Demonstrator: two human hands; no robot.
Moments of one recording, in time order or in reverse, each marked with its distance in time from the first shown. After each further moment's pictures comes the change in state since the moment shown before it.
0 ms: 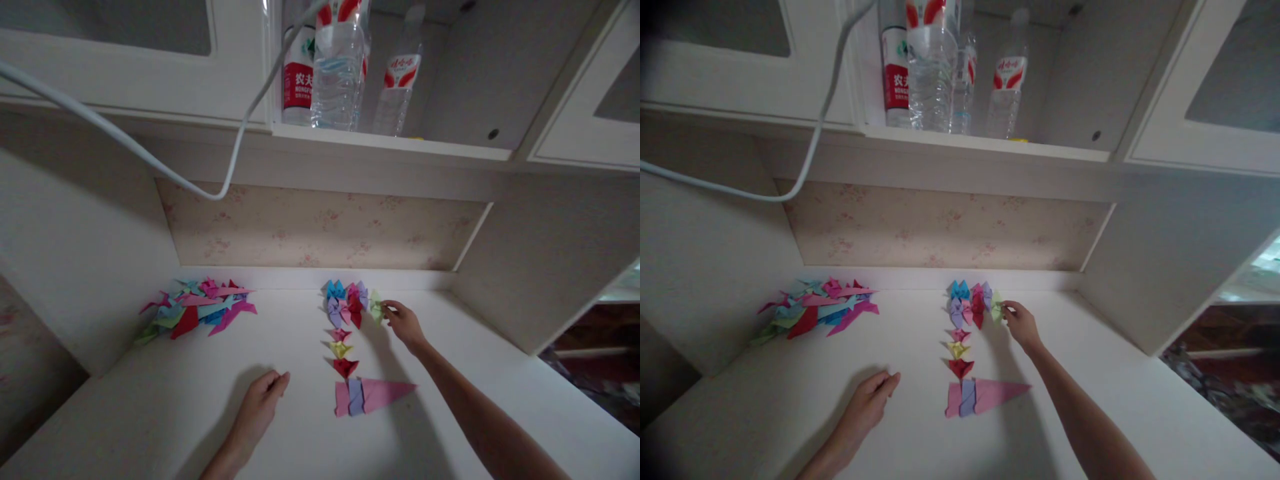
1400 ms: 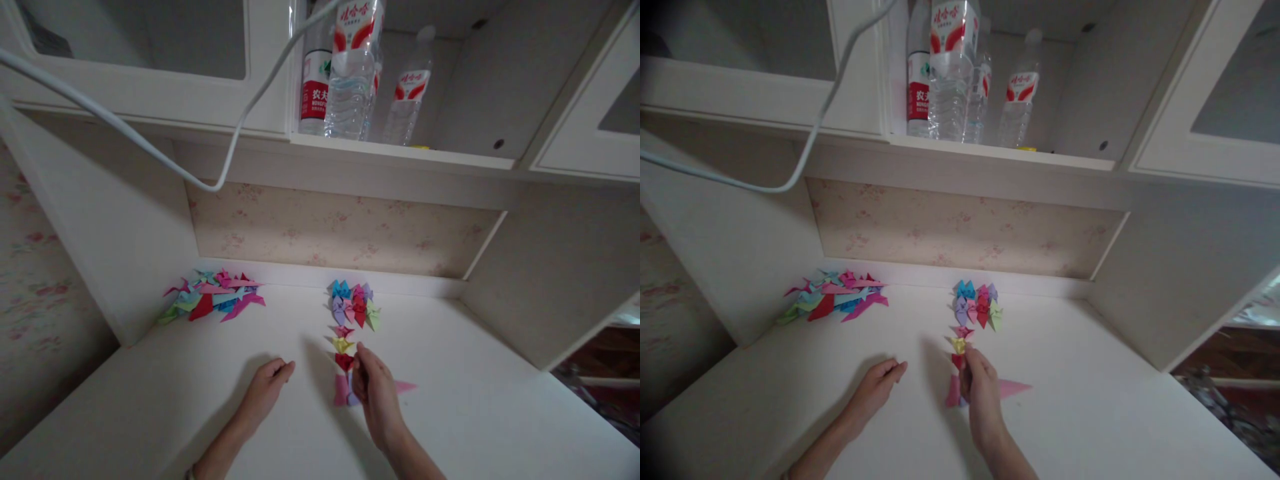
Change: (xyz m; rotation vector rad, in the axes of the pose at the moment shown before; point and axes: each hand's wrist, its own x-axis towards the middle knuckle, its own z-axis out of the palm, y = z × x) left_hand -0.011 0.014 0.003 0.103 0.032 0.127; right_hand -0.174 -0.106 0.066 0.741 -0.189 0.310
